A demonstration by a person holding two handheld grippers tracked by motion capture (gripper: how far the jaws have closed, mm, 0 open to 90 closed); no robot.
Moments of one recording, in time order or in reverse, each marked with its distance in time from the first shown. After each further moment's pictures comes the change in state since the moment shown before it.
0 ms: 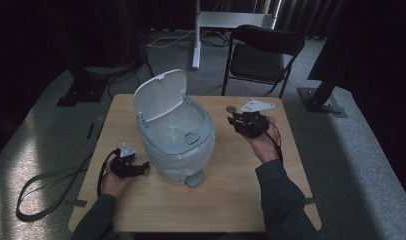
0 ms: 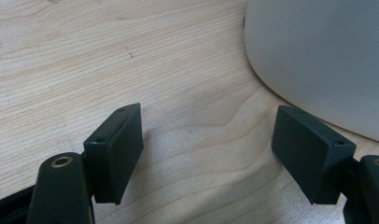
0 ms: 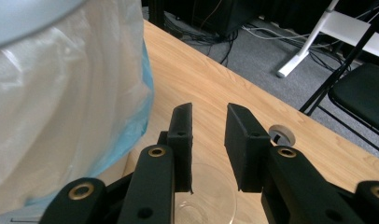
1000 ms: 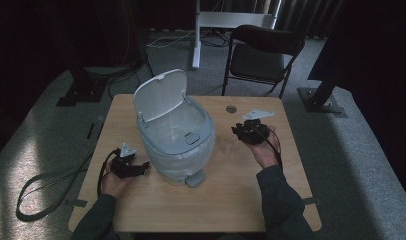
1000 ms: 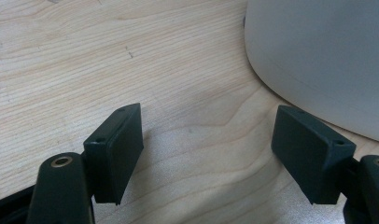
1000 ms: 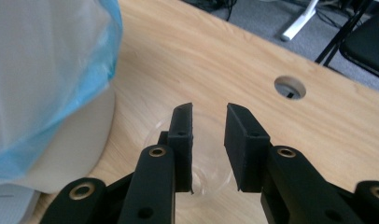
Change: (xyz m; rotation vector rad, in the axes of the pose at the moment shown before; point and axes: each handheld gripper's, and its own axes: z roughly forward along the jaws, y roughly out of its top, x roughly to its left) left arm 0.000 0.000 0.000 0.001 0.000 0.000; right arm -0.013 -0.045 0.026 0.100 -0.001 0.083
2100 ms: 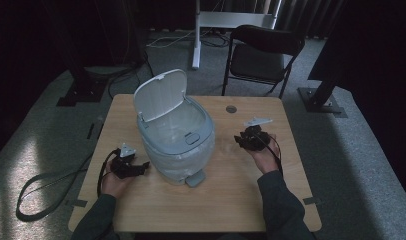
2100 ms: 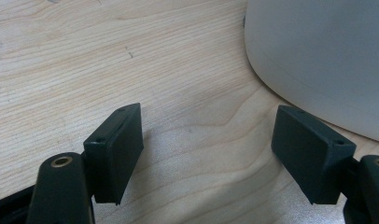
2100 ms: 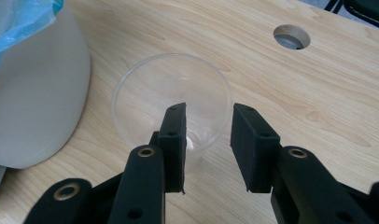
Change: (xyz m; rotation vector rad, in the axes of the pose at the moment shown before) left arm 0.000 0.000 0.000 0.000 0.000 0.000; right arm -0.008 -0.031 0.019 0.100 -0.021 0.066
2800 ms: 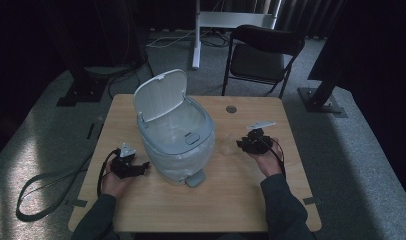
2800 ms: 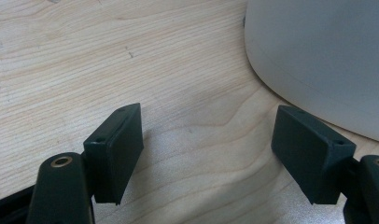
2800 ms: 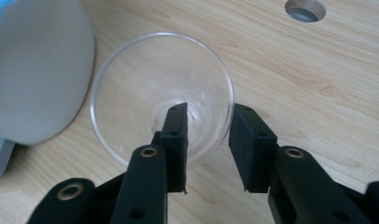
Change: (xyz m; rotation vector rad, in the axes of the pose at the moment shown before) left arm 0.000 0.000 0.000 0.000 0.000 0.000; right arm -0.006 -0.015 0.000 0.043 0.046 0.032
